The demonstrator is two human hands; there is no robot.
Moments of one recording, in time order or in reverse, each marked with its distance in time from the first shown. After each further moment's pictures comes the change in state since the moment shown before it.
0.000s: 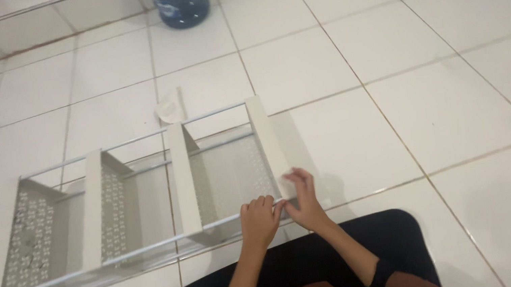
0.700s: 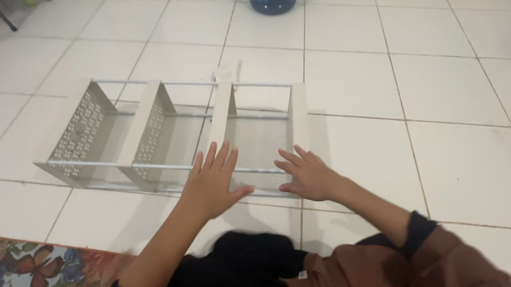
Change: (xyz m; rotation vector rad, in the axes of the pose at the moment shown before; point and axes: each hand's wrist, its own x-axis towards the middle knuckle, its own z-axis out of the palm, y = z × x) left_hand -0.064 0.019 -0.220 0.295 -0.178 -0.144; right_hand 0.113 -0.092 -0.086 -0.494 -1.036 -0.260
